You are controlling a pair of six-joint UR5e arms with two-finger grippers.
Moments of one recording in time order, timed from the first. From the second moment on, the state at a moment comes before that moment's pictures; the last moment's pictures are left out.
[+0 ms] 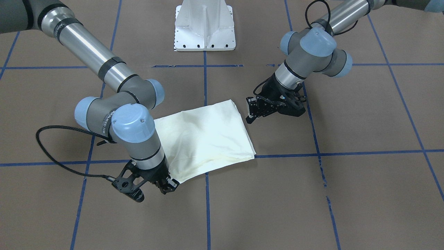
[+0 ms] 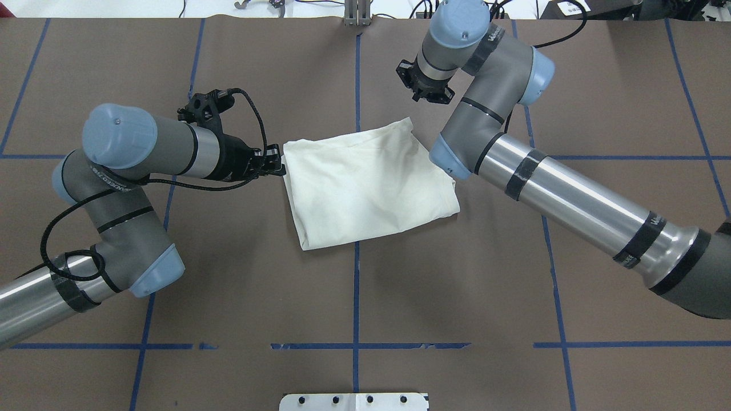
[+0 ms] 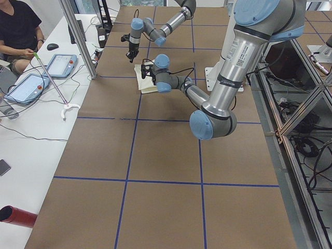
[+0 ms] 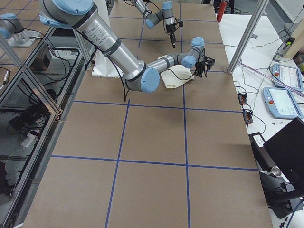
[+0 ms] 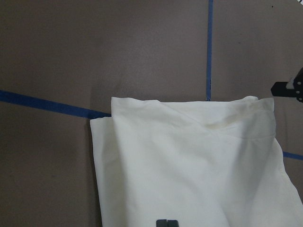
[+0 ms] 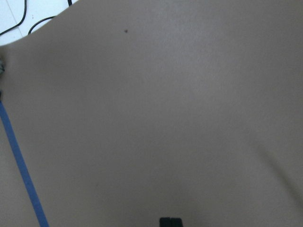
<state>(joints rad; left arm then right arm) -0.69 -2.03 -1.61 -2.35 -1.93 -1.46 0.84 -0.68 1.04 -1.10 1.93 1.56</state>
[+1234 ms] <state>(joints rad) -1.21 -1.72 -1.86 -1.85 -2.17 -0.37 1.18 -1.40 1.83 -1.50 2.22 0.69</state>
